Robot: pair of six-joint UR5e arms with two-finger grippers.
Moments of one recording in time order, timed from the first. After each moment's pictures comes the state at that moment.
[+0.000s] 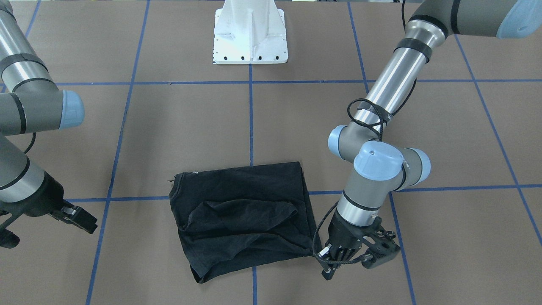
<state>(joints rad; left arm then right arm) -0.87 -2.55 -0.71 -2.61 -1.72 -1.48 1.06 -1.03 1.38 -1.27 2.13 1.20</state>
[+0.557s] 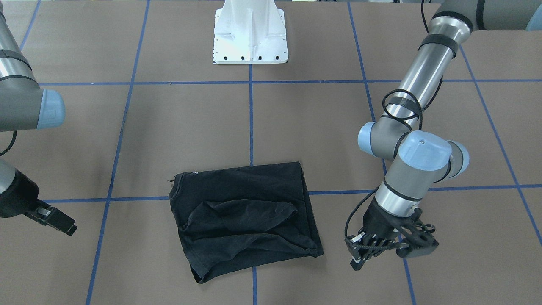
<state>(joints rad) -0.93 -2.35 -0.96 -2.61 -1.87 -1.31 1.13 -1.07 1.42 -1.27 2.19 1.16</state>
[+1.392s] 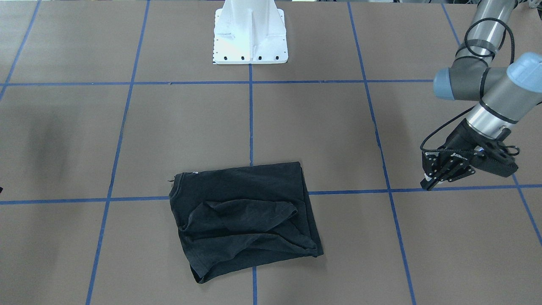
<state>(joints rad) -1.06 -1.81 -1.57 -2.37 -2.14 -0.79 1.28 -1.35 1.53 -1.39 2.25 0.50</state>
